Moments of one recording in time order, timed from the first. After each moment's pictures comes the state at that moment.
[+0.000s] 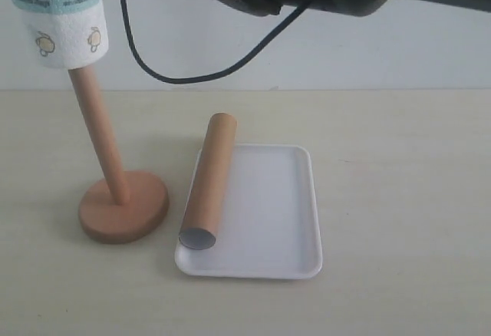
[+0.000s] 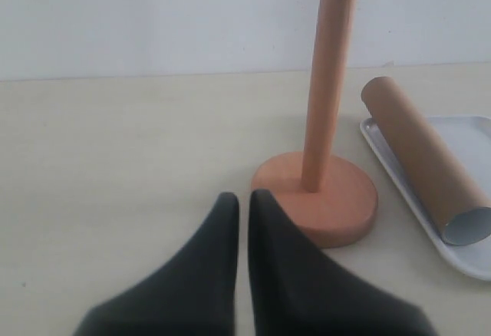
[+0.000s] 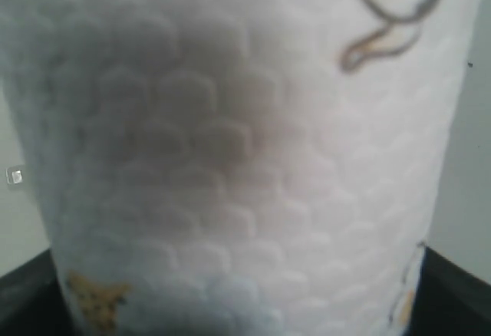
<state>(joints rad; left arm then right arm) -0.09 0.00 0.00 -0.10 0.29 0.08 0.83 1.97 -1.79 -0.83 -0.30 0.89</state>
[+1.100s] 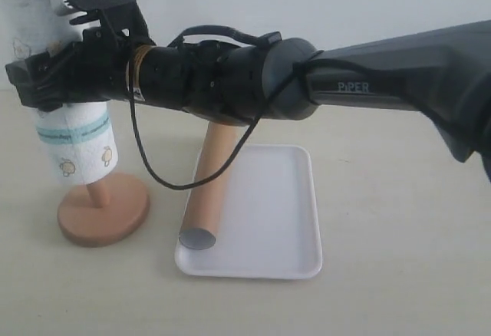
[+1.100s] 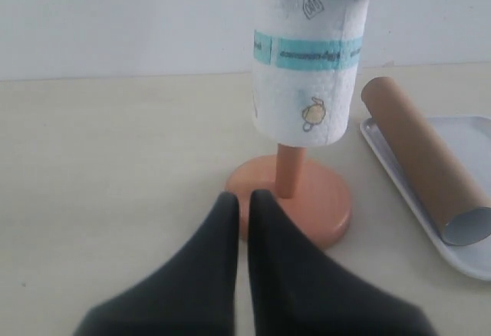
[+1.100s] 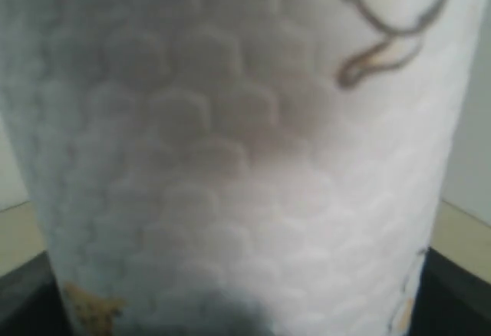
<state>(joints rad) -0.09 0.00 0.00 -0.10 0.29 0.08 0.84 2.17 -1.67 -0.82 -0.45 0.89</state>
